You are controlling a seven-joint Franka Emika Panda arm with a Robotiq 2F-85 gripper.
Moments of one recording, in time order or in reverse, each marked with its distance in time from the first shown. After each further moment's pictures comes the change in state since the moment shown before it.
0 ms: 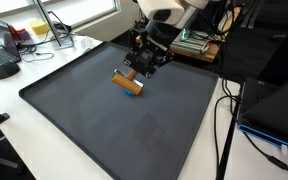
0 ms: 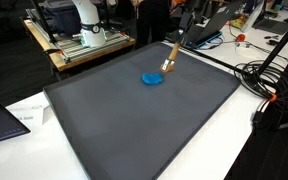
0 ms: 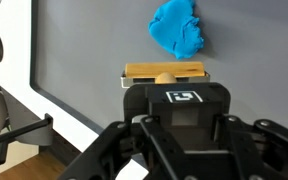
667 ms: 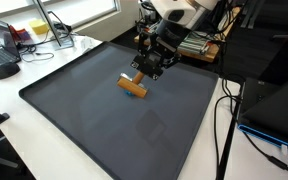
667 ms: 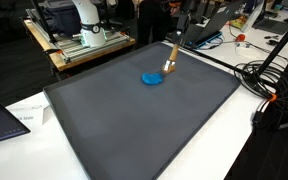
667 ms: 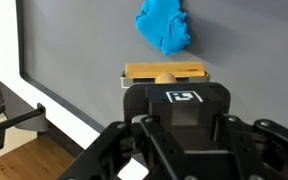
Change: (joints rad) arm -0.013 -0.063 0.041 -0.143 -0.067 0.132 0.088
